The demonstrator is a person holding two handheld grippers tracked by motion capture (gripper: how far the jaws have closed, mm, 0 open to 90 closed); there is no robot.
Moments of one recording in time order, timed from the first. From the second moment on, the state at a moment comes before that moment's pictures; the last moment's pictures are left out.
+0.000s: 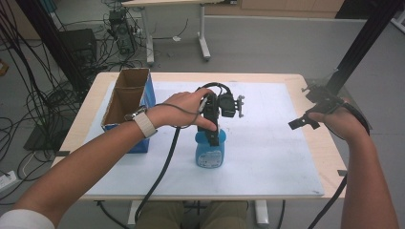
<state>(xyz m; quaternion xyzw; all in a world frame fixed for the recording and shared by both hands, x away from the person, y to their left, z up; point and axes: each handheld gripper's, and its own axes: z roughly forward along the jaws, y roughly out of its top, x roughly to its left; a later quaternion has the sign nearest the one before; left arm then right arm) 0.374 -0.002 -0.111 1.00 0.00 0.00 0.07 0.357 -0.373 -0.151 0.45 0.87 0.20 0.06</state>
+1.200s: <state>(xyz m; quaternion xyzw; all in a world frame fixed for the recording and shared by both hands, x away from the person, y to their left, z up) 0.374 -0.003 -0.112 1.00 -0.01 0.00 0.07 0.355 -0.374 -0.149 0.45 0.87 0.20 0.06</state>
